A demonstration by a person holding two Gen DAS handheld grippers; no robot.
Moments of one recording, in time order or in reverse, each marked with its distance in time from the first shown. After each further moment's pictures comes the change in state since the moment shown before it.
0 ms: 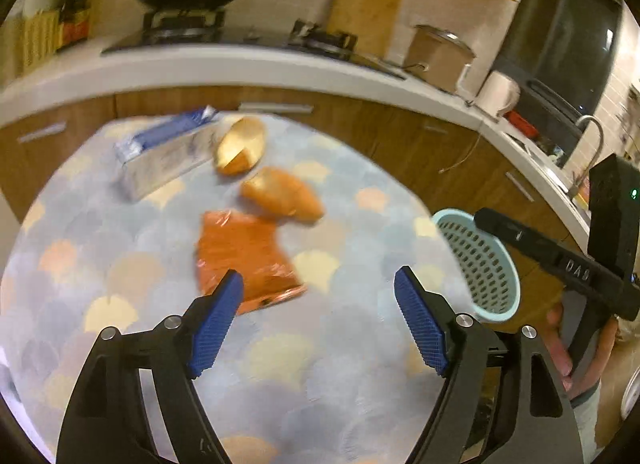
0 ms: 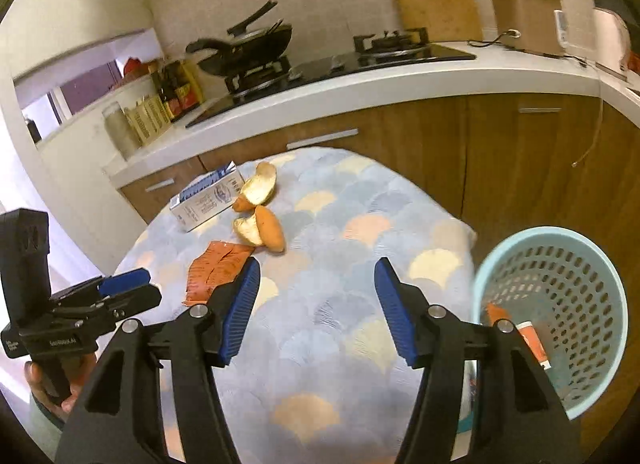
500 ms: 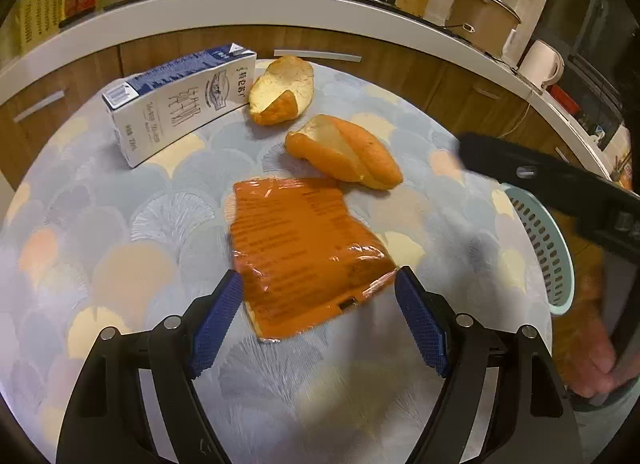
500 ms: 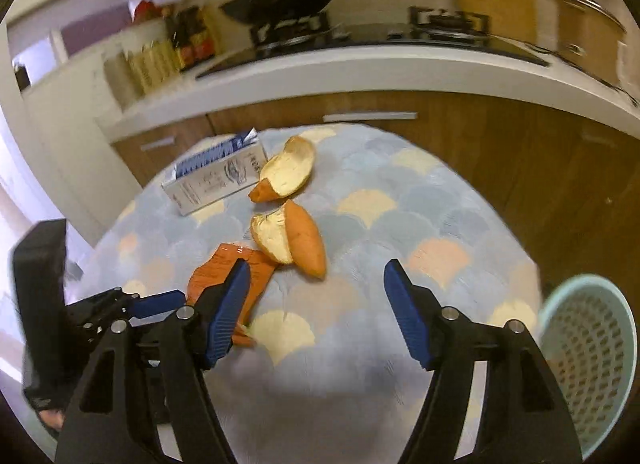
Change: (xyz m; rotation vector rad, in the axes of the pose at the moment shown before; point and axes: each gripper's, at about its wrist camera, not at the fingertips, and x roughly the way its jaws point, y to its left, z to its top) left arm 0.070 0.033 0.000 0.004 0.108 0.113; right arm 0.109 0.052 0.028 -0.157 0.142 0.012
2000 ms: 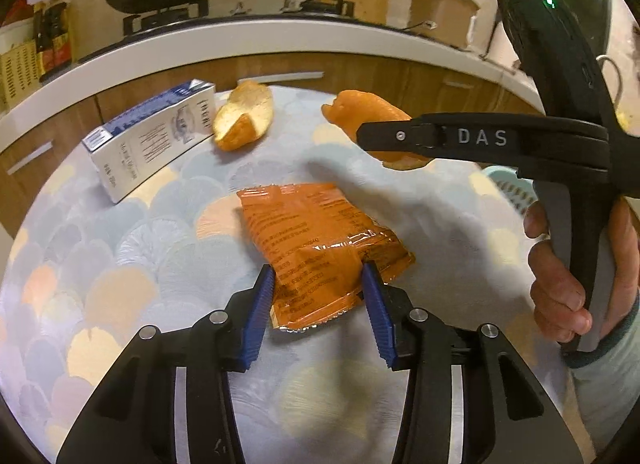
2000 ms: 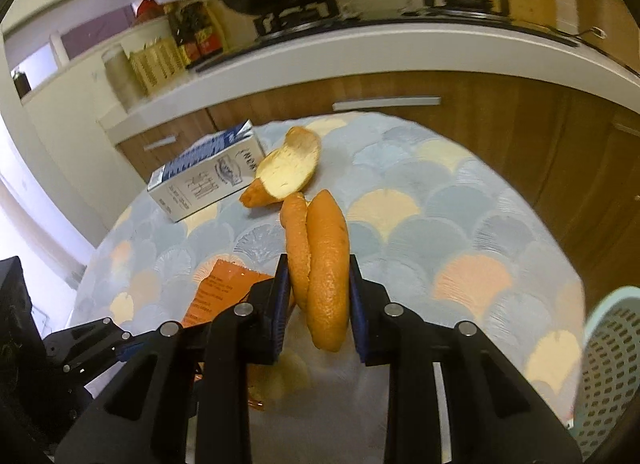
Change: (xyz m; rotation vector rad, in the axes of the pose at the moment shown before) left arm -0.021 -0.031 -0.022 0.156 -0.100 -0.005; right arm 0.013 -0.027 -0.003 0.049 -0.029 0.056
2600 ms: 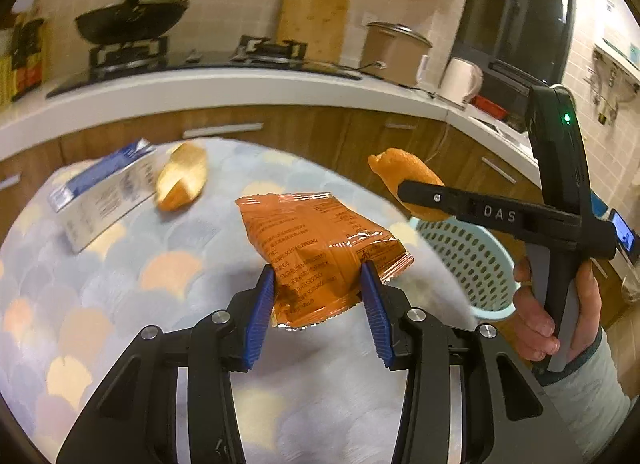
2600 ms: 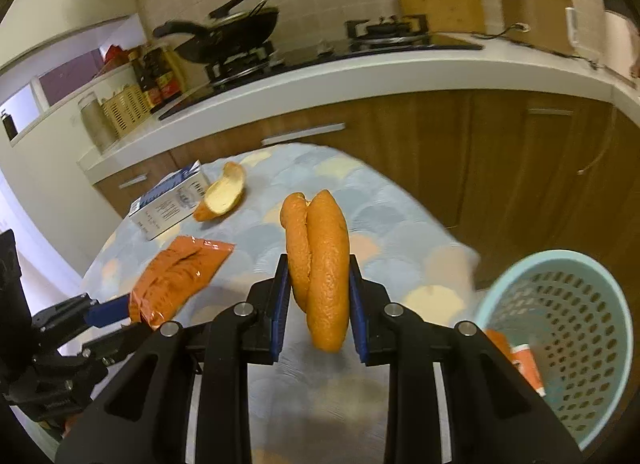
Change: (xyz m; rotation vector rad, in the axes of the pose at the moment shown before) left arm -0.025 -0.036 0.027 0.009 -0.121 -0.171; right arm -0.092 -0.056 -0.024 0.099 -0.117 -0.135
